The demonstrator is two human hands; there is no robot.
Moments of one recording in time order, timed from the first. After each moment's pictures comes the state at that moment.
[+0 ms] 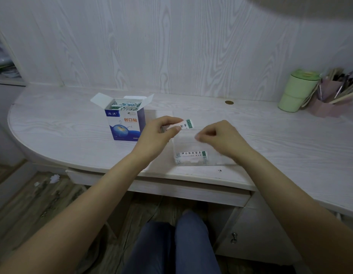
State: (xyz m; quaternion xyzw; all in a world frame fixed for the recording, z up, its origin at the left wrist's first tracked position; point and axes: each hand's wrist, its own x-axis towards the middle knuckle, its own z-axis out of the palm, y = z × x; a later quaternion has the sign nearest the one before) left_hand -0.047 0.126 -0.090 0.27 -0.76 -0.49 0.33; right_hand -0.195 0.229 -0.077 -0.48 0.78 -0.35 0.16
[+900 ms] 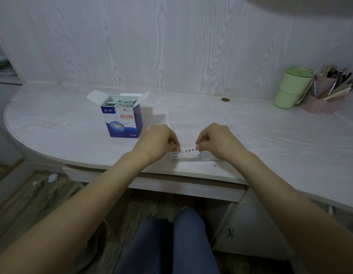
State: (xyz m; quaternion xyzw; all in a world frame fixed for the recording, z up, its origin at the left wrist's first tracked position) left_hand -0.055 0.129 -0.093 0.31 -0.93 -0.14 0.13; right_hand -0.196 0.232 -0.087 -0.51 0.82 -0.23 0.12
